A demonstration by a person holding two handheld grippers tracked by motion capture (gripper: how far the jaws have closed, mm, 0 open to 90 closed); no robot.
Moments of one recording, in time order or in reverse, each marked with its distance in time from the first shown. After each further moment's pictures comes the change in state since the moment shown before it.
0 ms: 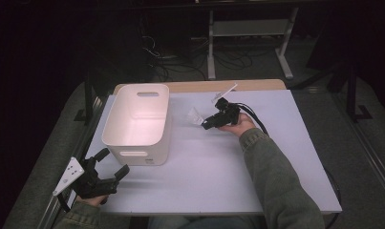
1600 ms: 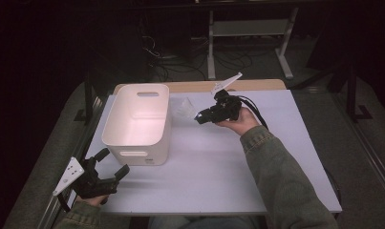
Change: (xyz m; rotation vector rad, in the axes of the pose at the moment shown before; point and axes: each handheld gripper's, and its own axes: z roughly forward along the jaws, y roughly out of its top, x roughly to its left) left arm 0.000 0.000 0.000 0.001 0.003 -0.001; right arm 0.059 0.037 -0.049 -0.120 0.052 -0.035
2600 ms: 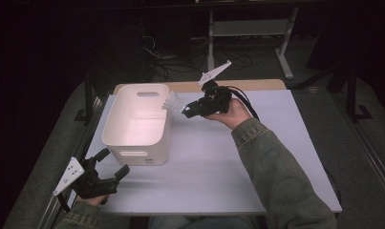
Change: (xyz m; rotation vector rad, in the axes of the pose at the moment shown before) left arm 0.000 0.000 0.001 -0.005 -0.004 0.002; right arm 0.032 0.048 -0.003 0.000 0.011 -0.097
